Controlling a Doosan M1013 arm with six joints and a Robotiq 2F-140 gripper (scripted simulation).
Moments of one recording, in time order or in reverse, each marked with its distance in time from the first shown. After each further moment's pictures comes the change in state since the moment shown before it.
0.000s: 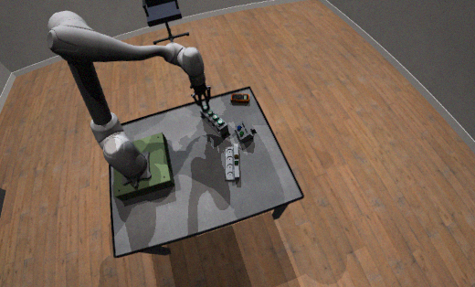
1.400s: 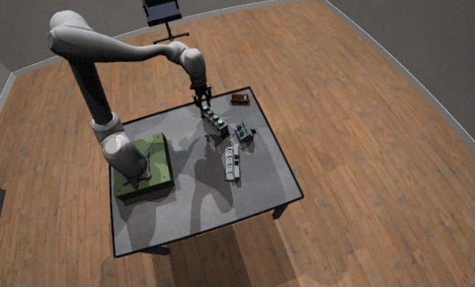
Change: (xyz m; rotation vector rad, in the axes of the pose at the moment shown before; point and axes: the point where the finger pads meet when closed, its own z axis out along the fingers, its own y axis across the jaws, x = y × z) arm 0.000 0.000 -0.001 0.002 0.052 -0.105
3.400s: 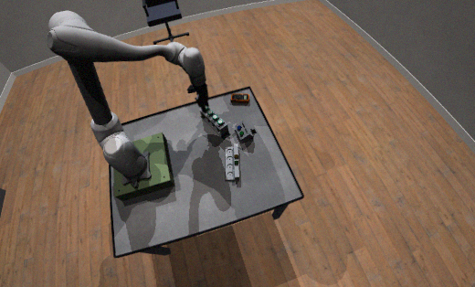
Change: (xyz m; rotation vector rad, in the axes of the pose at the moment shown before) arm 0.000 0.000 0.000 0.010 -0.031 -0.502
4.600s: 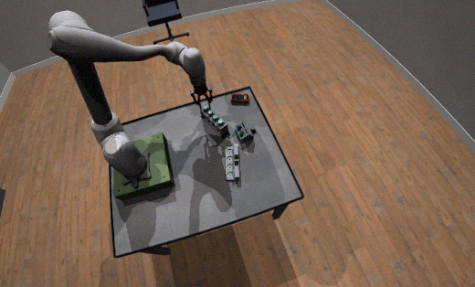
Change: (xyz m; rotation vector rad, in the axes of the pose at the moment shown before) arm 0.000 0.000 -0.001 -0.002 0.011 1.039
